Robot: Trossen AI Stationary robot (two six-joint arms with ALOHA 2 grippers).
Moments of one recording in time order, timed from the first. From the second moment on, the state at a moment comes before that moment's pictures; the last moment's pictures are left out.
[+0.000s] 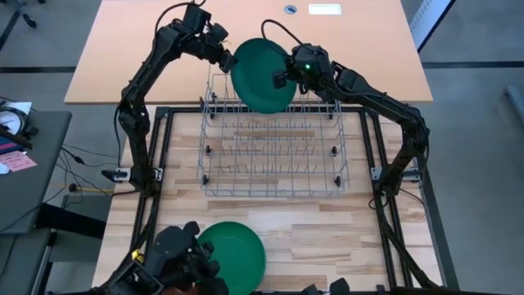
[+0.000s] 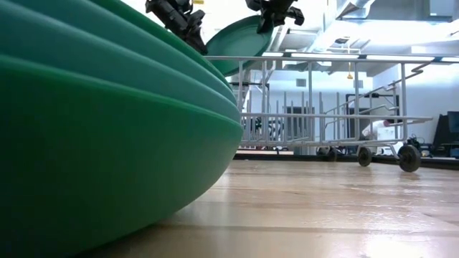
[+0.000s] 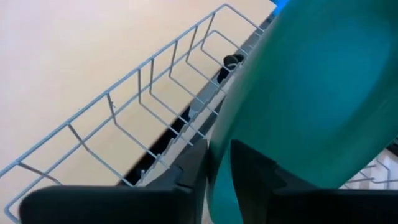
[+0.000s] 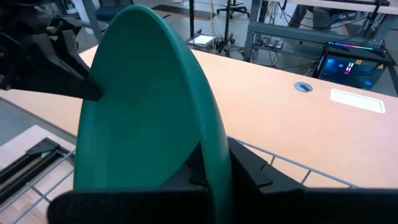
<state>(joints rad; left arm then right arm) 0.95 1.94 2.32 -1.09 0.43 0.06 -0.45 1.72 1.91 -0.59 0.60 0.25</state>
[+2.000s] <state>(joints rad) 1.01 1.82 2.32 -0.85 0.40 -0.04 -0.82 1.59 2.35 0.05 -0.32 0.37</state>
